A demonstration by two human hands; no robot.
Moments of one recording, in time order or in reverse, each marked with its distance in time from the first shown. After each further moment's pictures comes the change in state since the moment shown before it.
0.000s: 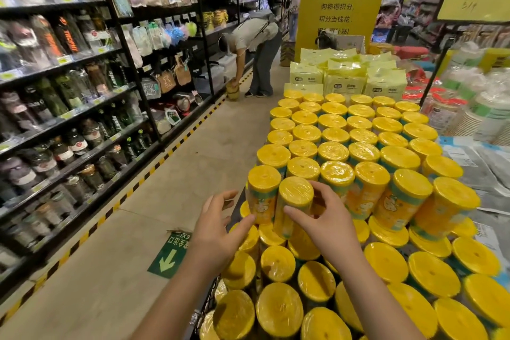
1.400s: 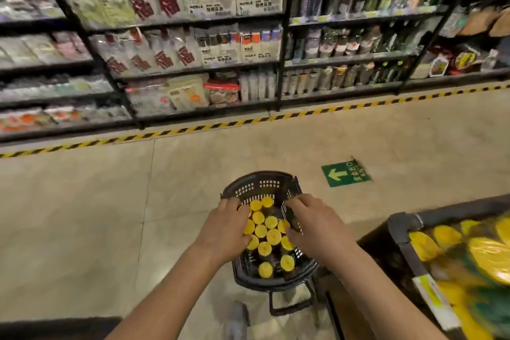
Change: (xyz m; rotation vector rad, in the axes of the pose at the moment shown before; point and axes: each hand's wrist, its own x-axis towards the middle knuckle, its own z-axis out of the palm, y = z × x) left_hand -0.433 -0.115 -0.165 0.847 0.046 -0.862; right_hand -0.314 -0.094 0.224 -0.544 -1.210 -1.085
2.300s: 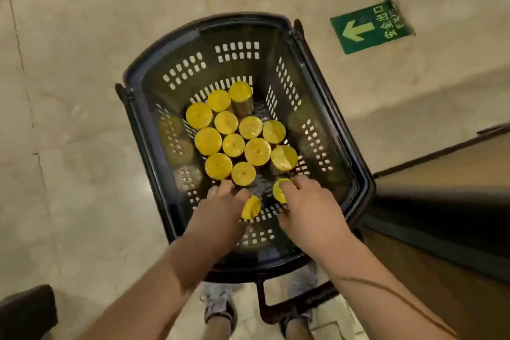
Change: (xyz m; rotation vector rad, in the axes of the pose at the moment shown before) left_hand 0.197 -0.039 0.428 -0.079 -0.492 0.003; right_hand 0.112 0.157 0.433 0.051 -0.365 0.274
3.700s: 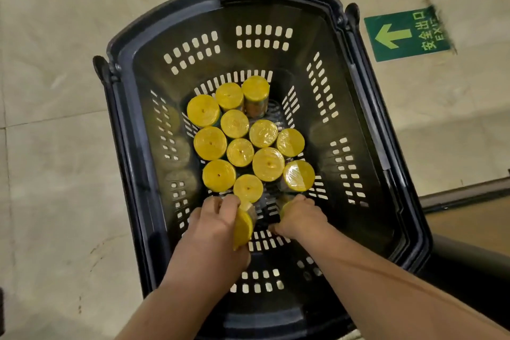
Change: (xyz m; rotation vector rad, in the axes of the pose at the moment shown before) left_hand 0.024 -0.020 0.030 -0.407 0.172 -0.154; right_hand 0.148 0.021 0.111 0.053 -0.525 0.575
